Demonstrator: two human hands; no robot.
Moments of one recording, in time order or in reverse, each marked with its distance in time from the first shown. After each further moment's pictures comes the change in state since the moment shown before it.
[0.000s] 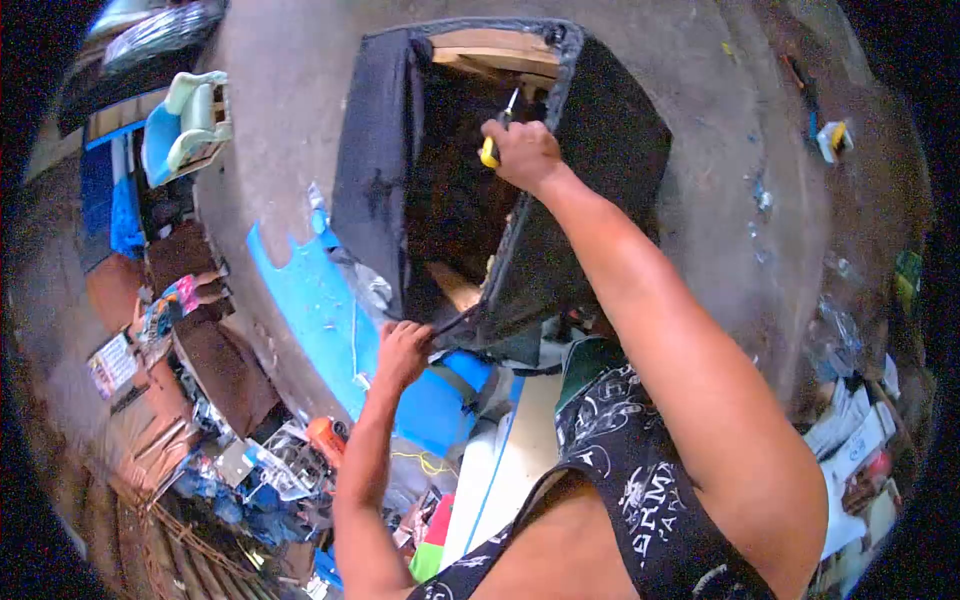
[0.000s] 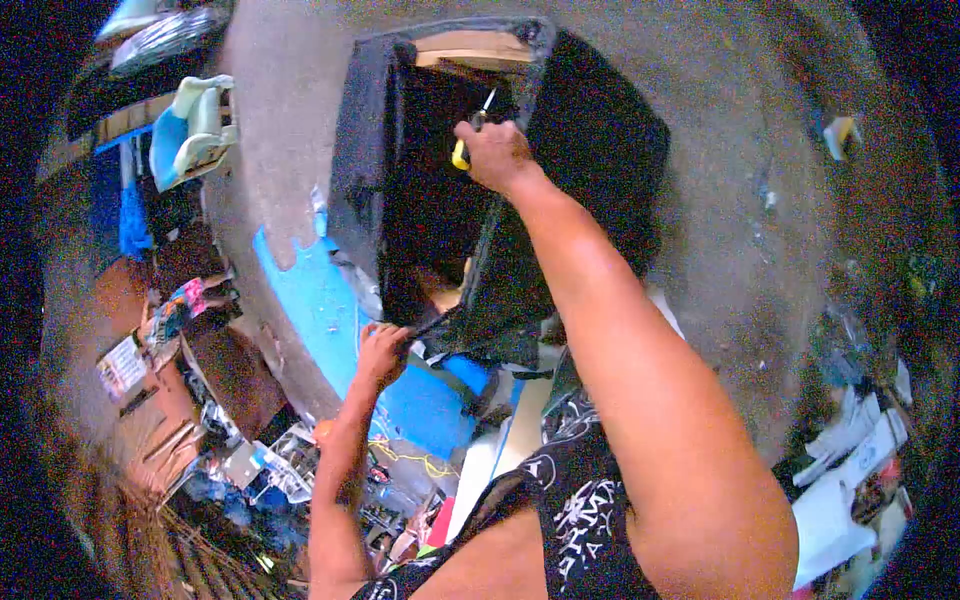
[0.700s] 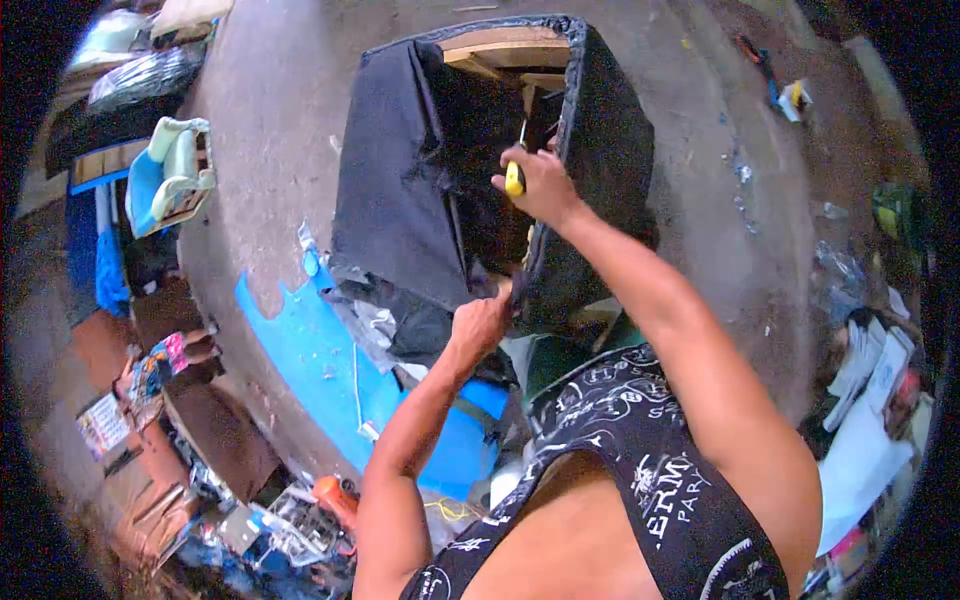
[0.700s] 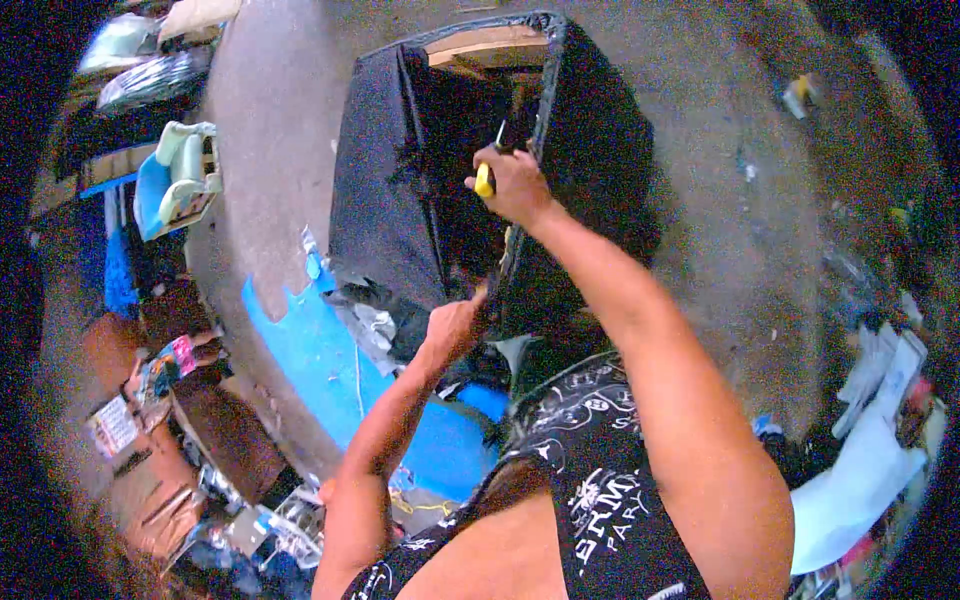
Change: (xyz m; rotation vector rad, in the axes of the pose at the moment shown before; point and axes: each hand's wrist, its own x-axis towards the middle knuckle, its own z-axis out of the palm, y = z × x) left_hand 0.033 -0.003 0.070 -0.075 -0.159 0.202; right_hand -0.078 -0.085 0.033 0.227 0.316 0.066
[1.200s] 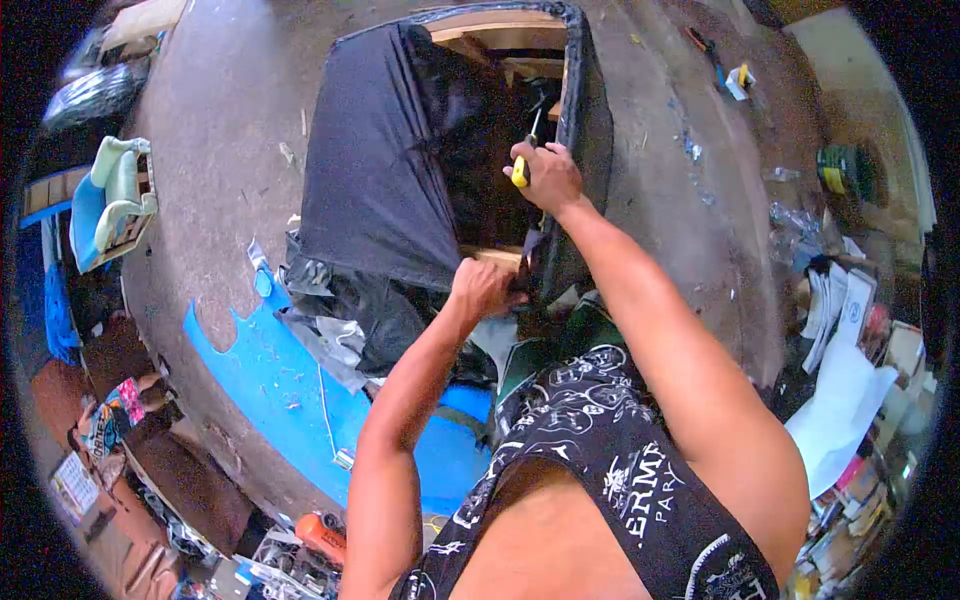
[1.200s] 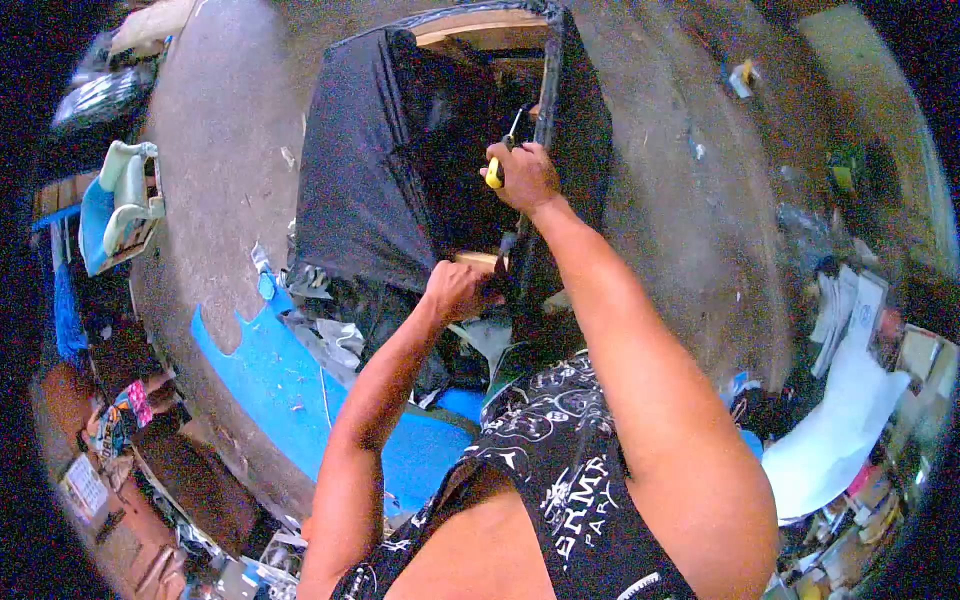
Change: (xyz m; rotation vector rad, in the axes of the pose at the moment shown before) left_hand 0.015 -0.049 -0.006 0.130 -0.061 0.328; right_hand -0.045 -0.023 0.033 -0.468 -0.009 0.027
